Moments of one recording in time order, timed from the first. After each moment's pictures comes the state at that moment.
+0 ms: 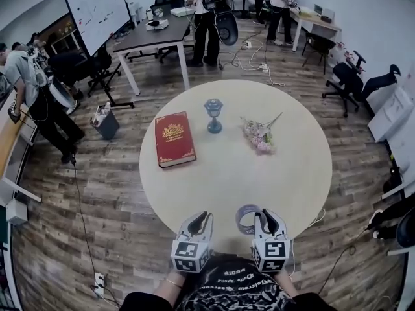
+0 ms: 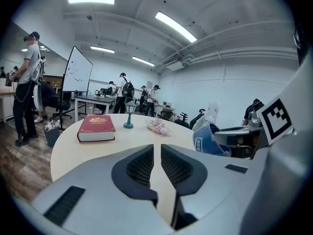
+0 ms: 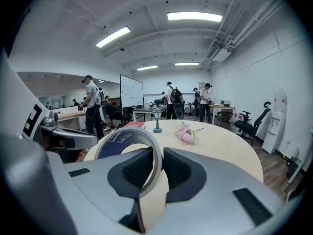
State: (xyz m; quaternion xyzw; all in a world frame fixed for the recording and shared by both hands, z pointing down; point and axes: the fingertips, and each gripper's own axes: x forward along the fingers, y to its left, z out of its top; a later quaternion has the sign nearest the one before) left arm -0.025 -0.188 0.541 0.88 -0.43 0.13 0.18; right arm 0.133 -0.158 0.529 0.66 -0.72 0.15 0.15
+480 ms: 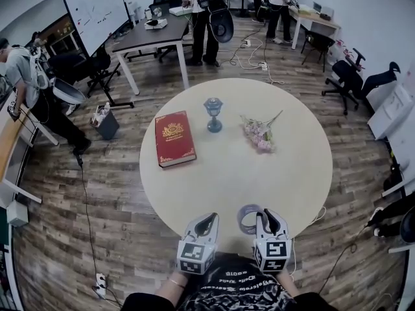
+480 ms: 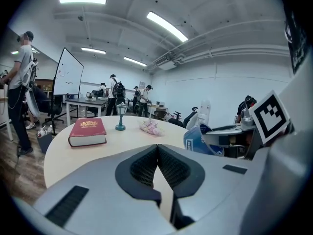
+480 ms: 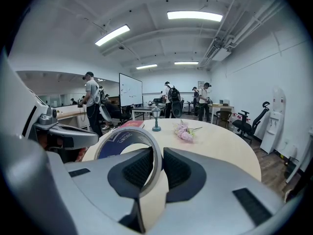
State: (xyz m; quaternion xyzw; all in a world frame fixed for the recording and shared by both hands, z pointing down) left arm -0.007 -0.178 0.538 0.90 -0.40 0.13 0.16; right arm 0.133 -0.154 0.535 0.66 -0.71 0.16 0.16
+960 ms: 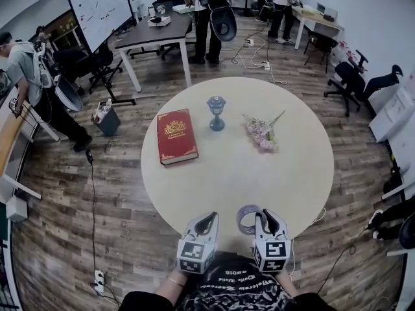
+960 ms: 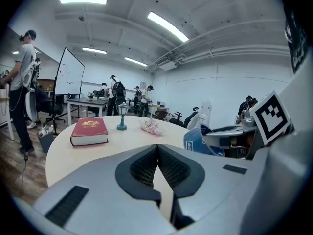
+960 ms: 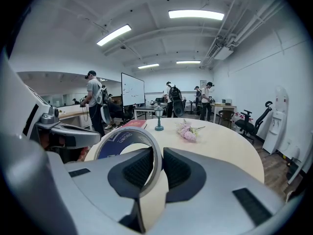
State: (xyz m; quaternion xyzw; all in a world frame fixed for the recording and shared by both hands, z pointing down) left arm -0.012 -0.179 0.539 0.89 -0.40 0.13 0.16; right arm 0.125 -0.155 0.538 0.66 -0.72 0.16 0.16
